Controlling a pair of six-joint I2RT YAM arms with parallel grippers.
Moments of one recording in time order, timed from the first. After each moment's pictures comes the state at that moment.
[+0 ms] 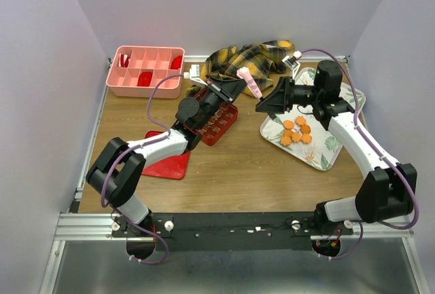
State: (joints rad) left arm -0.68 1.60 0.91 1.06 0.04 -1.22; right arm 0.20 1.38 1.11 0.04 -1.25 0.59
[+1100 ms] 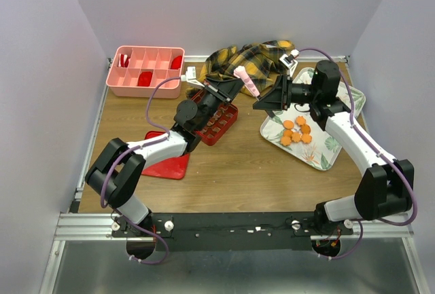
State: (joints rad) left arm -0.68 1.59 0.88 1.11 -0.01 -1.25; right arm 0.22 1.41 1.10 0.19 -1.26 0.75
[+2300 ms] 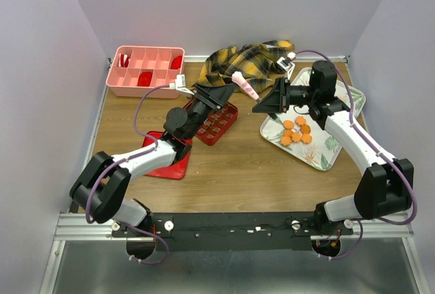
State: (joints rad) left arm -0.66 1.44 0.75 1.04 -0.03 -1.22; right arm 0.23 1.42 1.11 0.07 -1.27 0.64
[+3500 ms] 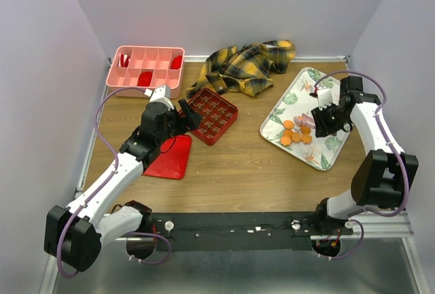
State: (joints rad) left arm -0.43 1.03 0.75 -0.11 0.00 -0.65; right arm -0.15 1.48 1.20 -0.95 -0.30 -0.64
